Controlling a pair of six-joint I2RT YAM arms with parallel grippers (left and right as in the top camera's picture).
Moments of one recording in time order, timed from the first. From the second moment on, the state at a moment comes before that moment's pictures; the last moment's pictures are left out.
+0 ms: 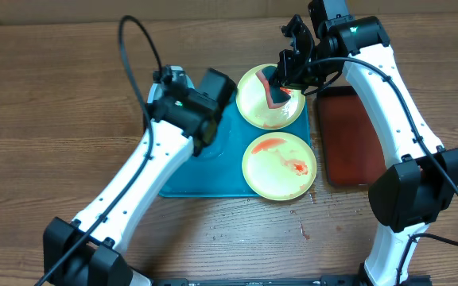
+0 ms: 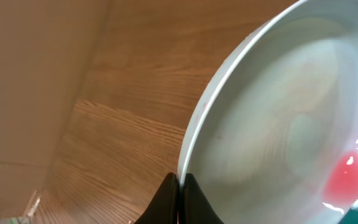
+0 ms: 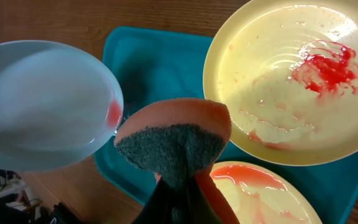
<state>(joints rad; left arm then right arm) -0.54 1.64 1.45 -1.16 -0.94 -0.59 0.26 2.04 2.02 -1.19 -0.53 0.18</state>
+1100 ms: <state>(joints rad) -0.65 1.64 1.45 -1.20 -1.21 -0.71 0.26 2.04 2.02 -1.25 -0.48 0.18</state>
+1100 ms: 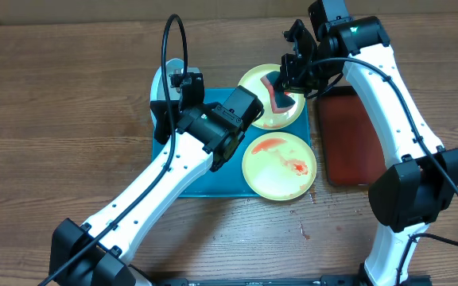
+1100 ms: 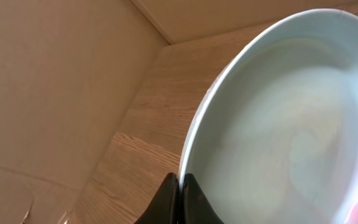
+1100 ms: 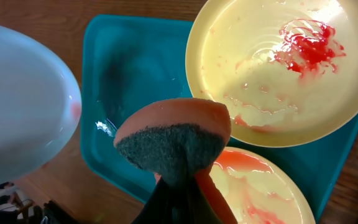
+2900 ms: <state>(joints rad) 0.23 1.65 1.45 -0.95 0.05 -0.28 0.26 2.04 2.02 -1.29 -0.44 0.20</state>
